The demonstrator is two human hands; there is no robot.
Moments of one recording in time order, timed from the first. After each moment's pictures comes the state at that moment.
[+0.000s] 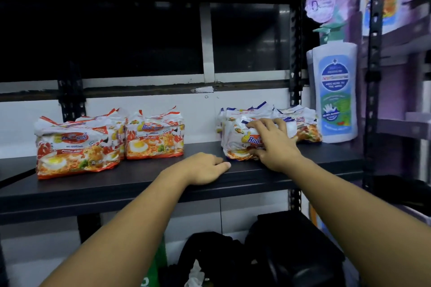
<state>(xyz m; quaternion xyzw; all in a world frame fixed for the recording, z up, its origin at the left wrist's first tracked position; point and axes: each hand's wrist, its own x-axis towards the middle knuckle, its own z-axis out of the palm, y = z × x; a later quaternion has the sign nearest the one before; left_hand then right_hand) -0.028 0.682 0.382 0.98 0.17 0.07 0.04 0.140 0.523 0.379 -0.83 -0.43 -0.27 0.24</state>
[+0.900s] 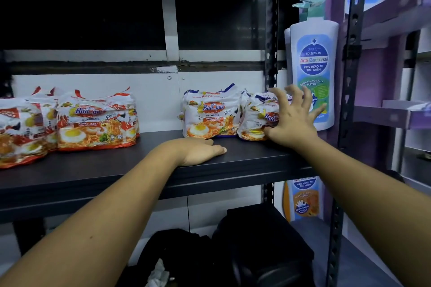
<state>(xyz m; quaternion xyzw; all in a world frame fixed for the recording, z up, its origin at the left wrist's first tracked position) 0.093 0.656 0.384 0.98 0.20 0.01 0.06 0.275 0.468 0.376 -0.84 -0.32 -0.34 0.27</state>
